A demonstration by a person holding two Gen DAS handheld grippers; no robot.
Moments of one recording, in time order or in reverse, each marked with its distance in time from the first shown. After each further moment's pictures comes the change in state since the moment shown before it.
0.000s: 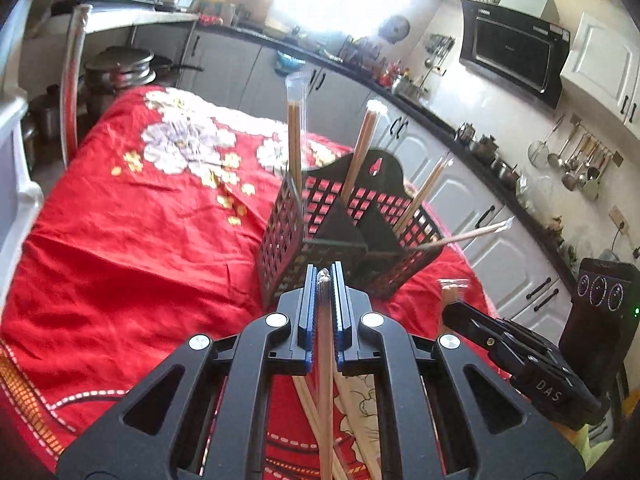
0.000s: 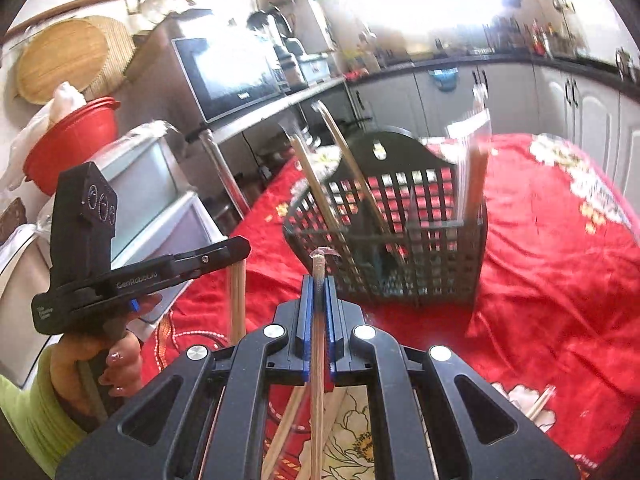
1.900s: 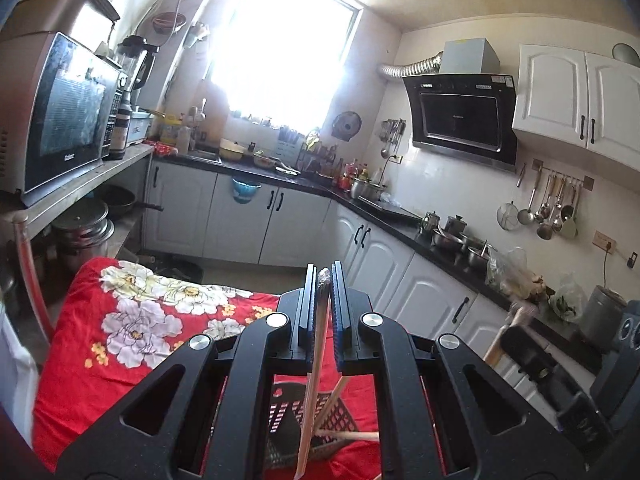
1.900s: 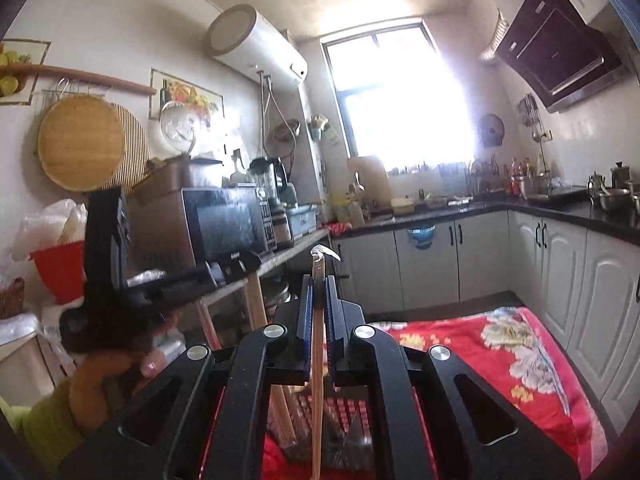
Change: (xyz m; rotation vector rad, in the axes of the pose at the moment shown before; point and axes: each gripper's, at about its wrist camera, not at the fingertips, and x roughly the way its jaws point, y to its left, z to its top) left arm -0.030 -0.115 0.137 0.168 -0.373 -0.054; right arm -0.108 0.007 0.115 -0.122 -0.515 -0.101
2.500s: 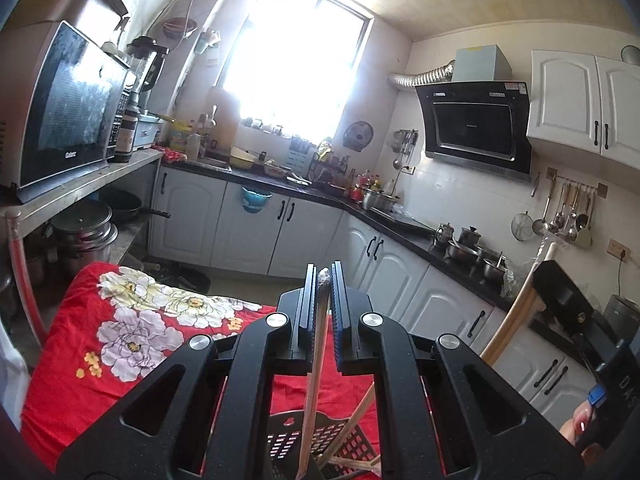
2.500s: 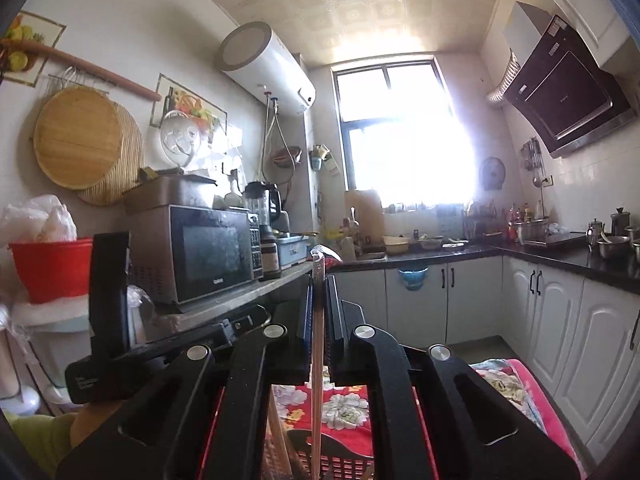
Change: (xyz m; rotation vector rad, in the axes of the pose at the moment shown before) left arm 0.034 0.014 -0.007 -0.015 -0.049 0.036; right arm 0.034 -0.007 0.015 -0.104 -0.103 -0.038
